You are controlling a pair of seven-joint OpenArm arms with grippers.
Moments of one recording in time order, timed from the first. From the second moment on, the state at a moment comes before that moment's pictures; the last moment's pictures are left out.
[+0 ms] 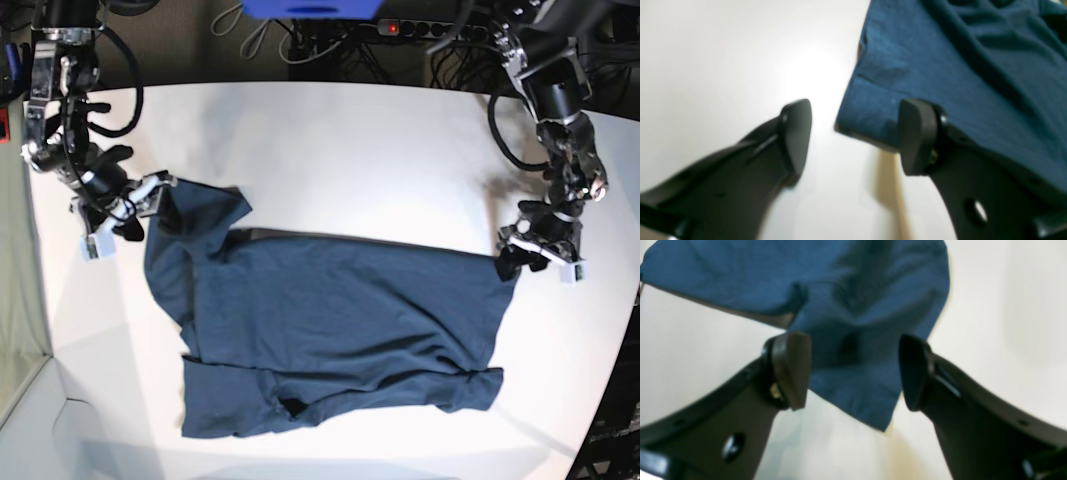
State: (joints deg) left arm -12.8 -13.3 -29.1 51.2 -14.9 -33.8 17.0; right arm -10.4 16.9 13.8 95.3 32.8 25.3 -42.0
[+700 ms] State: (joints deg) left arm -14.7 -9.9 -29.4 49.9 -10.3 -35.2 18.6; right arm -10.1 15.3 8.5 81.5 34.1 25.5 -33.8
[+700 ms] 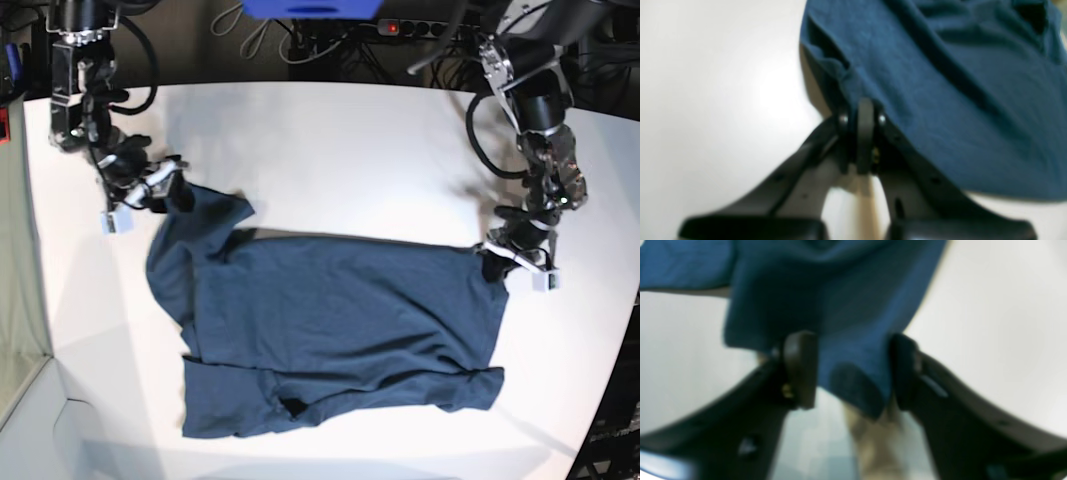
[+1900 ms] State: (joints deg) left arm -9.3 -14.0 -38.4 73.3 -27.2 -34.6 56.7; right arm -7.3 14.6 28.7 111.9 33.2 26.0 -47.1
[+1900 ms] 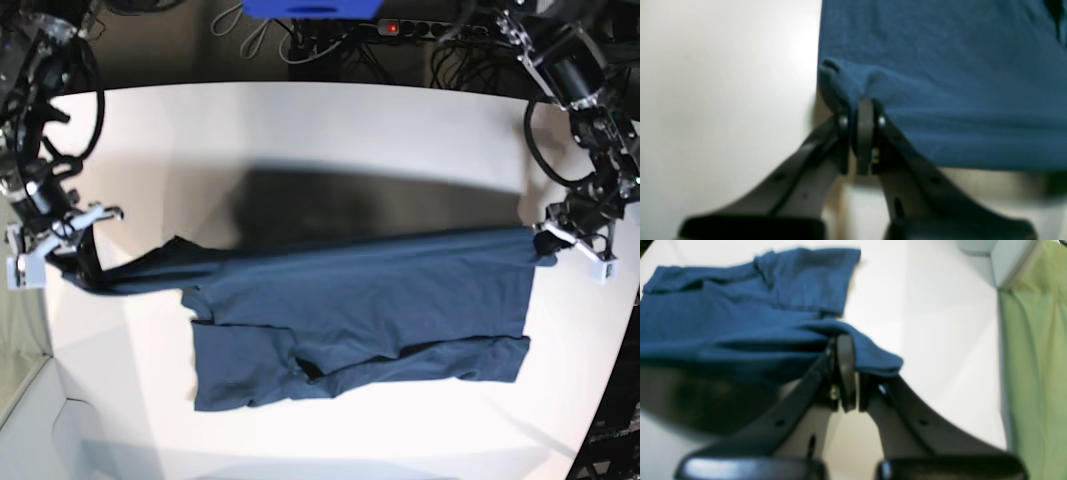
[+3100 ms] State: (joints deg) left arm -19.6 -18.0 -9.6 64.8 -26.6 -14.9 38.4; right arm 9.4 17.1 19.4 88.6 32.5 25.5 -49.9
